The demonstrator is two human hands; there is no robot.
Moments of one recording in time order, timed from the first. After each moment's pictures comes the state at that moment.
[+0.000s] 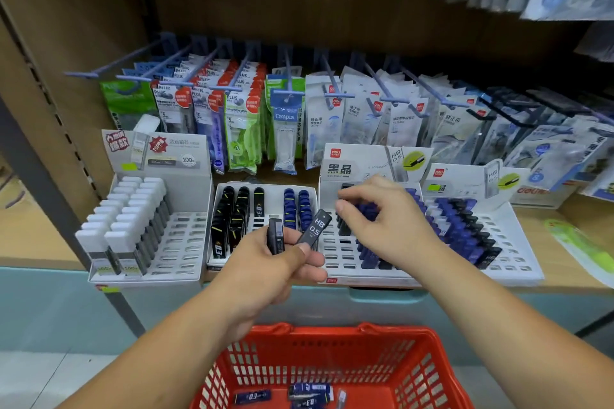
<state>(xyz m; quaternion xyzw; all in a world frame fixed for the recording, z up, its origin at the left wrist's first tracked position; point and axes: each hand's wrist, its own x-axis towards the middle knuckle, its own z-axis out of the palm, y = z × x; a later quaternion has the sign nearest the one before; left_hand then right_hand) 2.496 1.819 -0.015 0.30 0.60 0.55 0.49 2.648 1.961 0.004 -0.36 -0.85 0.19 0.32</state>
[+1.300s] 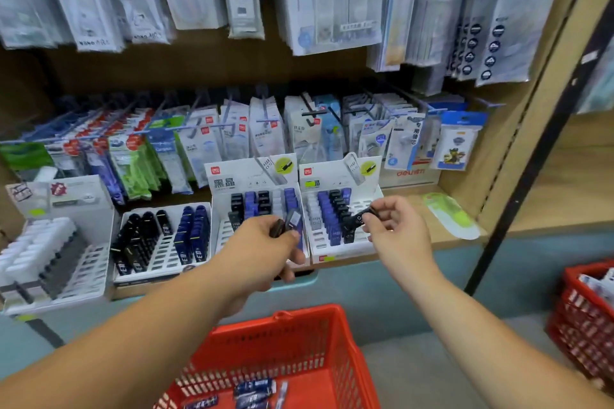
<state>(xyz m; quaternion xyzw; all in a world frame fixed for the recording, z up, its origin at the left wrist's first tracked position) 2.677 1.849 0.058 0.44 0.71 0.40 0.39 2.861 1.970 -0.012 -0.45 -0.59 0.38 0.54</state>
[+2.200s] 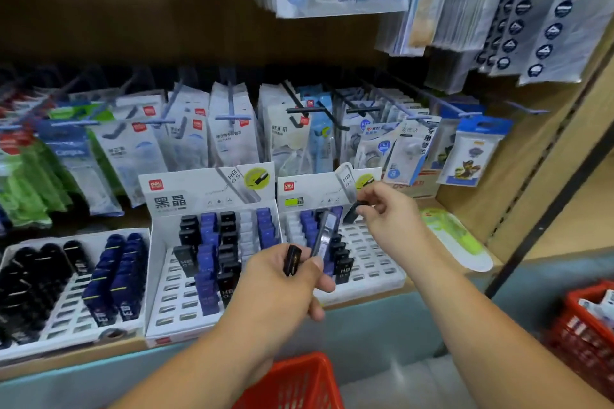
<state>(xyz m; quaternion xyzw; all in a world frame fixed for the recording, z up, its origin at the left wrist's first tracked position) 2.691 1.934 0.000 0.41 0.62 0.51 0.44 2.853 2.107 -0.027 -0.50 -0.74 0.20 0.41</state>
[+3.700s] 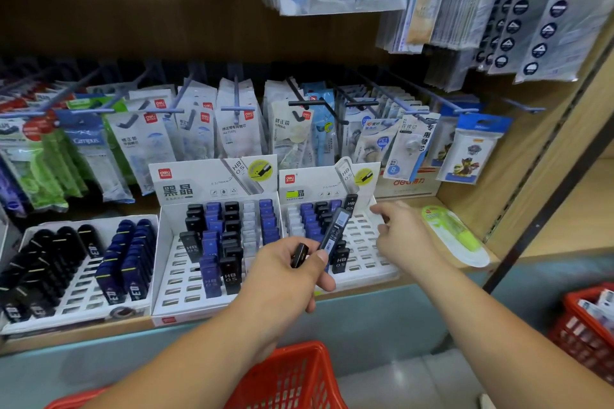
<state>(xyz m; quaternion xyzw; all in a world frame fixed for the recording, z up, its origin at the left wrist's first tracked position) 2.699 1.934 -0.008 0.41 0.61 0.51 0.45 2.875 2.097 -0.043 -0.58 -0.76 0.16 0.25</state>
